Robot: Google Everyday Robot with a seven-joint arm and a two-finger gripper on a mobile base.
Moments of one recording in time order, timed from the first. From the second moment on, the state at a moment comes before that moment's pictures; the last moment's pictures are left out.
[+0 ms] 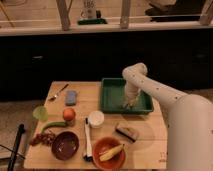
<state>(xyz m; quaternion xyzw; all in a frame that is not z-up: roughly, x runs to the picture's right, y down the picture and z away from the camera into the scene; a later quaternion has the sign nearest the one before) 0.194 0.098 0.910 -0.35 -0.06 -0.22 0.91</state>
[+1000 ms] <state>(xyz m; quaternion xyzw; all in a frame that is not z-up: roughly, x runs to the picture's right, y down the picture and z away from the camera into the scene) 0.147 0.059 0.954 -0.32 -0.05 -0.20 0.93</state>
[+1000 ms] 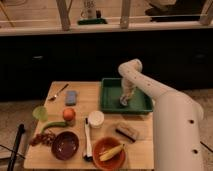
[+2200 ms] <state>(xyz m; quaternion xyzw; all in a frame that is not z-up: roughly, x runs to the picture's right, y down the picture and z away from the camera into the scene) 0.208 0.077 0.930 -0.34 -0.07 -0.18 0.92</state>
